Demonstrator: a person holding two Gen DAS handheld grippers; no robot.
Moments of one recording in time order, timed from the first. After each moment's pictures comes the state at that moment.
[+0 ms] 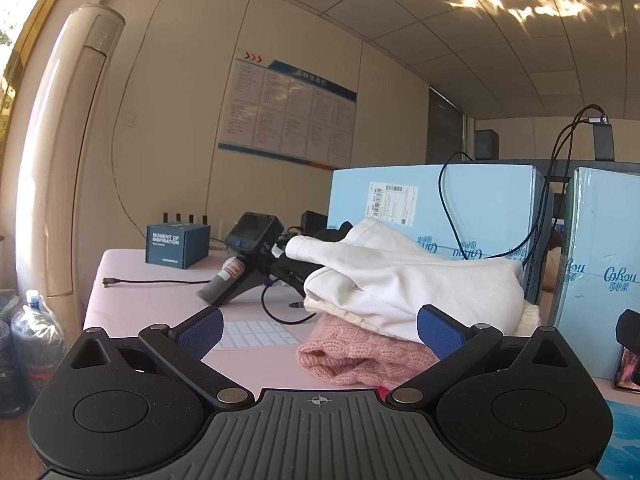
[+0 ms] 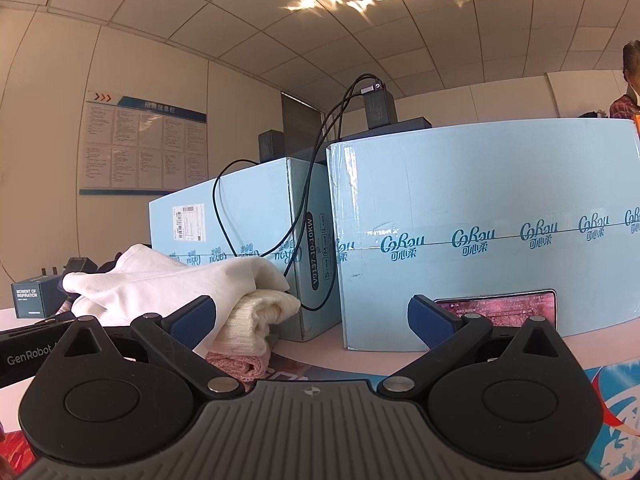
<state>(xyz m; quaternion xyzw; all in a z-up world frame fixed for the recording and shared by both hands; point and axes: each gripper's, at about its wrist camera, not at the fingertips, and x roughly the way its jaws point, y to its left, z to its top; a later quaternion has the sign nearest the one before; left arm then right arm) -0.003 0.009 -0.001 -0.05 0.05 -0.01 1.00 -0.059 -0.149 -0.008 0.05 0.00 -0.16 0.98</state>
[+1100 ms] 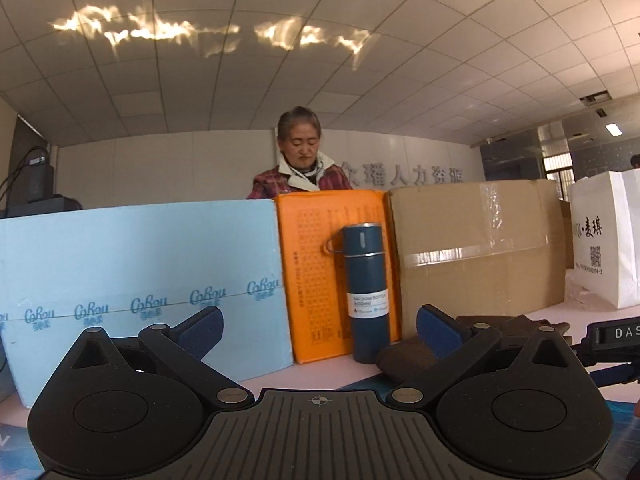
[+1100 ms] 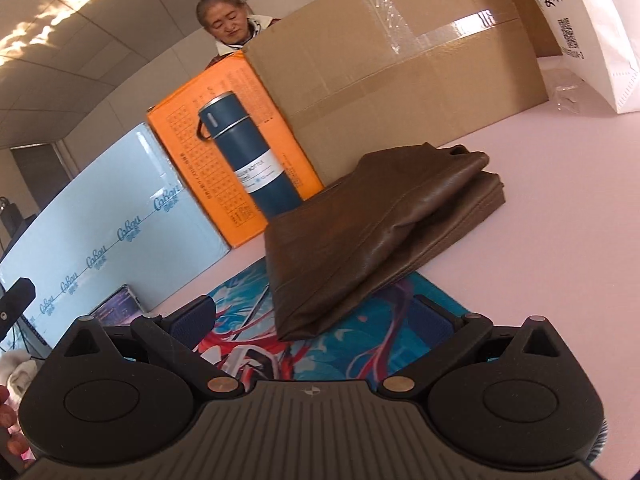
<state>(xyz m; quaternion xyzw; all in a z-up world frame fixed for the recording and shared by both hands) -0.214 -0.242 0.029 0.06 -0.03 -0.63 0.77 -0.460 -0.346 -0.037 0.35 0.01 -0.47 0.81</state>
